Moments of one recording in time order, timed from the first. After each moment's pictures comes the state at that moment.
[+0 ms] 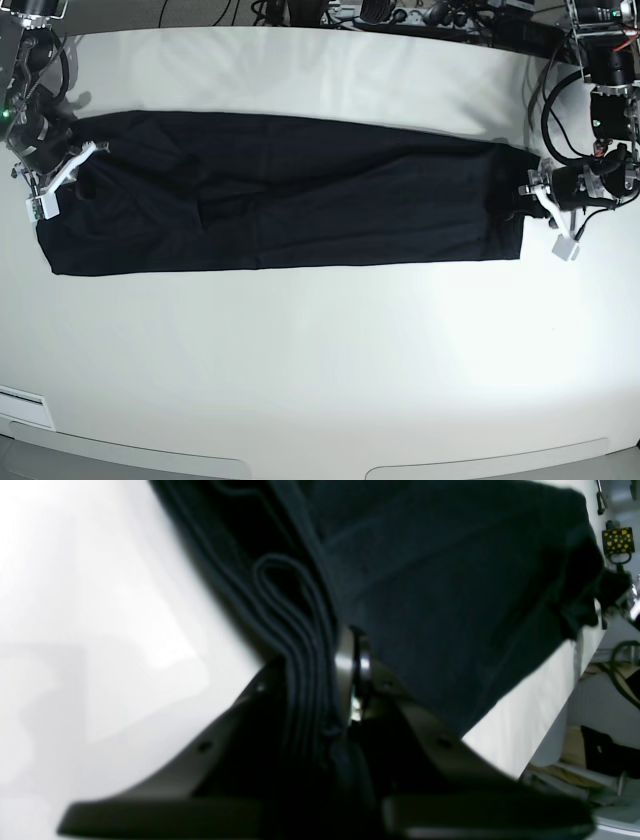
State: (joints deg) left arm -2.8 -34.6 -11.3 69.3 -68.5 -27.5 69.2; right arm -14.4 25.8 21.9 85.6 29.6 34.3 -43.5
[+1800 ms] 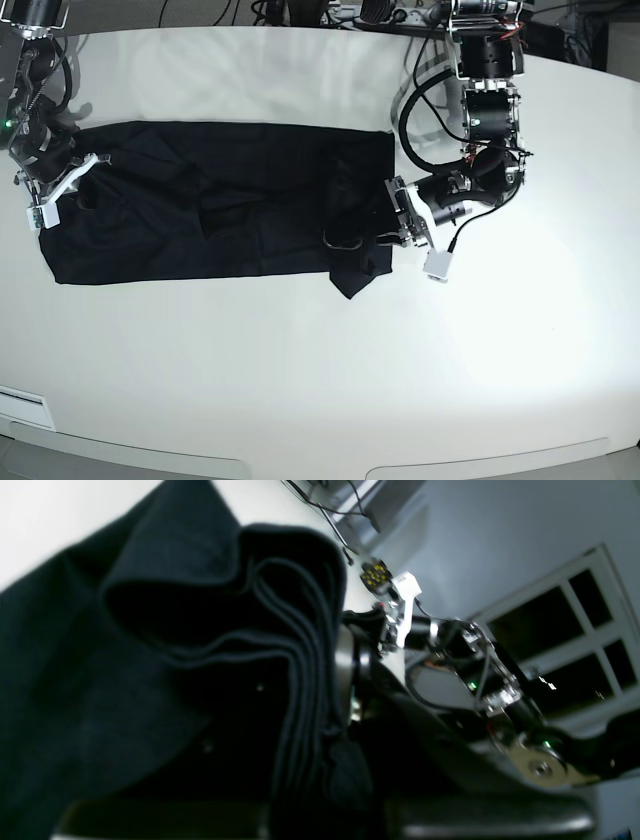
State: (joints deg) left arm -4.8 -5.1 -7.8 78.0 -78.4 -41.5 68.9; right arm -13.6 26.1 20.5 84.9 30.3 33.9 -44.2
